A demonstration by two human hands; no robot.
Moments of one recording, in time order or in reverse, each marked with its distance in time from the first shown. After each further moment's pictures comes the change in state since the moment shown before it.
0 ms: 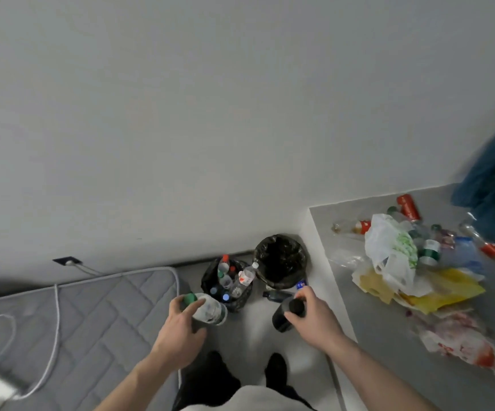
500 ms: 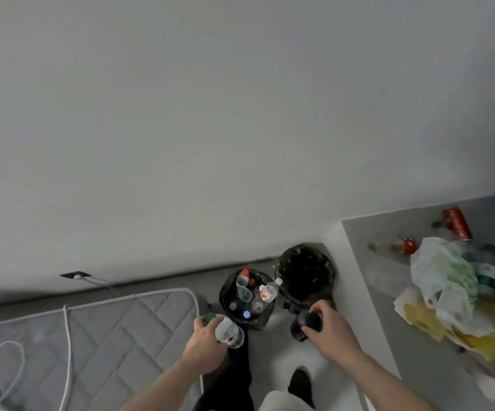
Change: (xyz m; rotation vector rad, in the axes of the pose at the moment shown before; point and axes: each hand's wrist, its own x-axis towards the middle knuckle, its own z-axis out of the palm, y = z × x) left_hand 0.160 -0.043 -0.022 0.017 -0.281 -0.212; right_hand 0.130 -0.069 0.036 -0.060 -0.080 0.096
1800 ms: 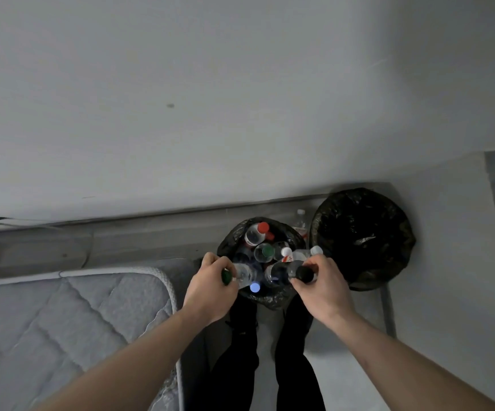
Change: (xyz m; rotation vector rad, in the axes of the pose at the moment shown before) left_hand 0.357 -0.069 0.090 -0.162 0.115 0.106; right_hand 0.315 0.032 0.232 0.076 -0.048 0.117
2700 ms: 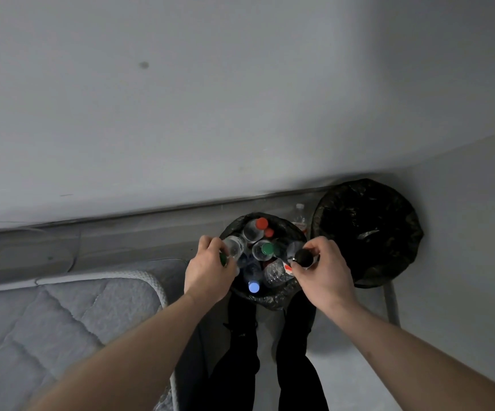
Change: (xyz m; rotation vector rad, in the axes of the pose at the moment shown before) left_hand 0.053 -0.016 0.022 0.126 0.132 -0.009; right_hand 0.025 0.000 0.016 0.034 0.149 -0.050
